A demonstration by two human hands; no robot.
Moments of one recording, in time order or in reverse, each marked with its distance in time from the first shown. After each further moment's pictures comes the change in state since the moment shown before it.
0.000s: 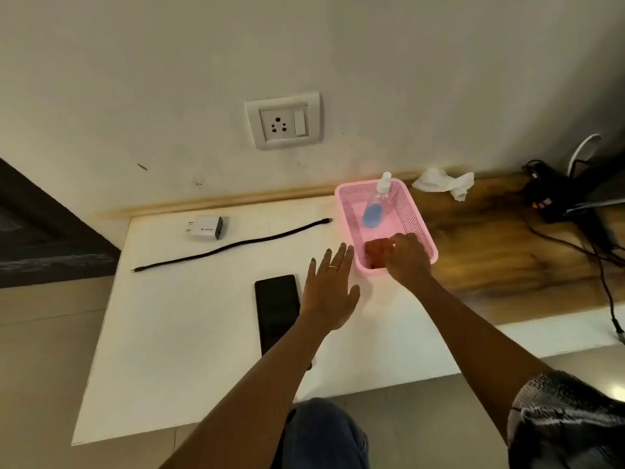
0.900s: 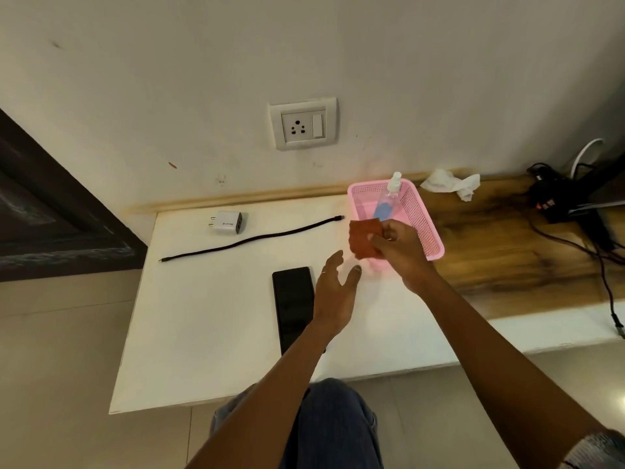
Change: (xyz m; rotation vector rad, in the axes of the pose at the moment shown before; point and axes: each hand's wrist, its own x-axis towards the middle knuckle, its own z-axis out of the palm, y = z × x) left_hand -0.038 0.017 -0.013 -1.064 0.192 -0.381; right_hand -0.047 -0.045 -0.034 0.801 -0.120 0.012
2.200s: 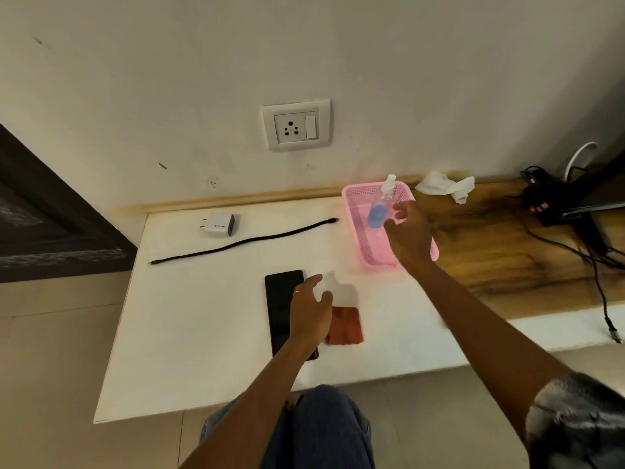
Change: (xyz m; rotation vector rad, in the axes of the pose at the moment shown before) left_hand -0.006 -0.016 -0.024 0.227 0.118 -0.085; right_hand 0.036 0.000 -0.010 -0.257 0.310 -0.120
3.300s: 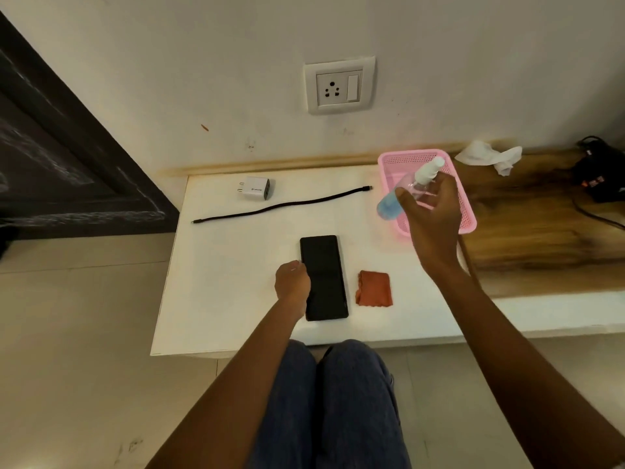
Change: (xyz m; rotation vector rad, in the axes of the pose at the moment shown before) left_hand 0.008 -0.034 -0.062 -0.250 0.238 -0.477; right_hand -0.079 -0.045 -0.007 0.366 0.022 -0.075
